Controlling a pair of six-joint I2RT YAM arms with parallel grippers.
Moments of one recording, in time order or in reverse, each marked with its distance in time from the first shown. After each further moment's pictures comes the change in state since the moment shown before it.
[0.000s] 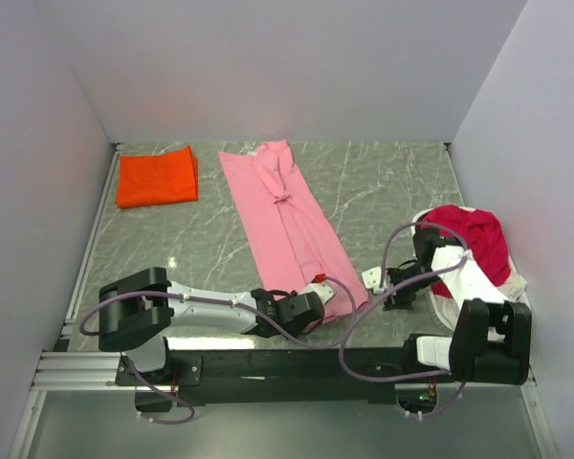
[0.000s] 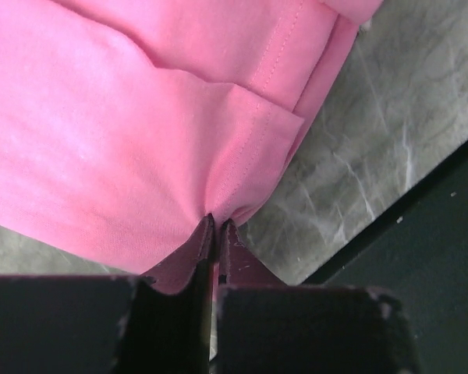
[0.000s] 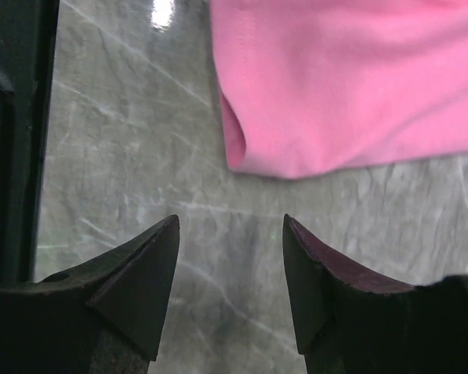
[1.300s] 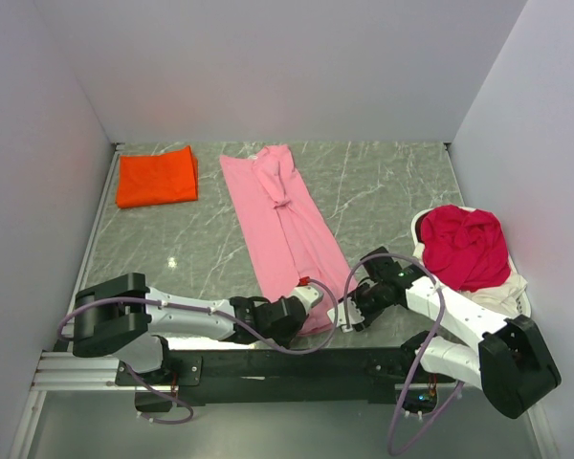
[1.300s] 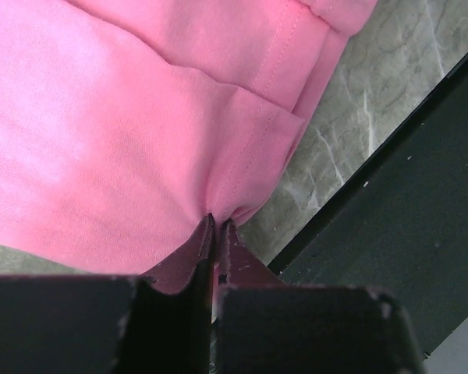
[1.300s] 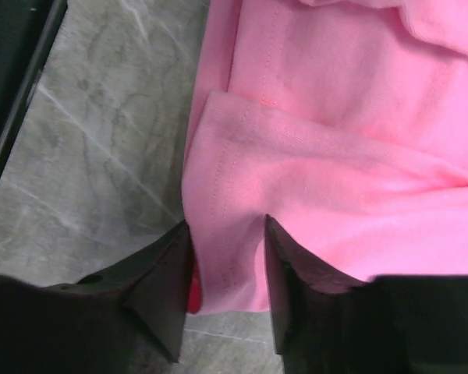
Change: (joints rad) left arm -0.006 -0.143 -0.203 0.201 0.079 -0.074; right arm 0.607 -0.182 -0.231 0.446 0.154 0.309
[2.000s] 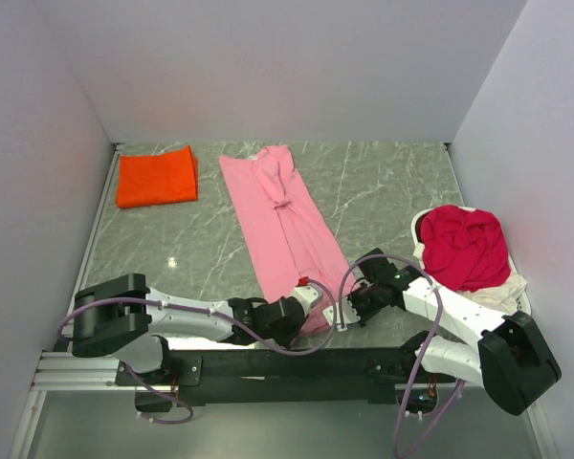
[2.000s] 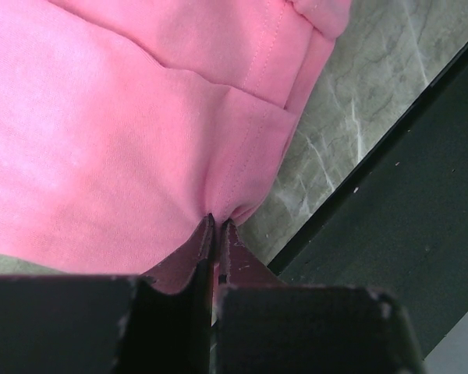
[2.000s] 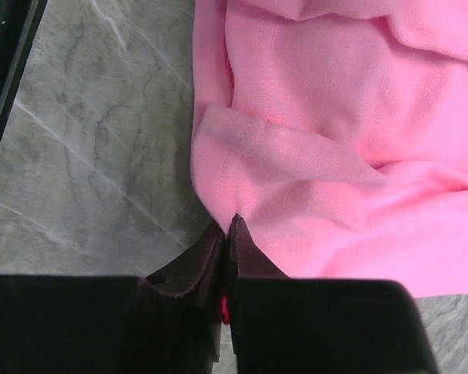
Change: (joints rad) left arm 0.000 -0.005 -0.030 0.069 0.006 0.000; right arm 0.052 0.013 -0.009 0.066 0.044 0.084
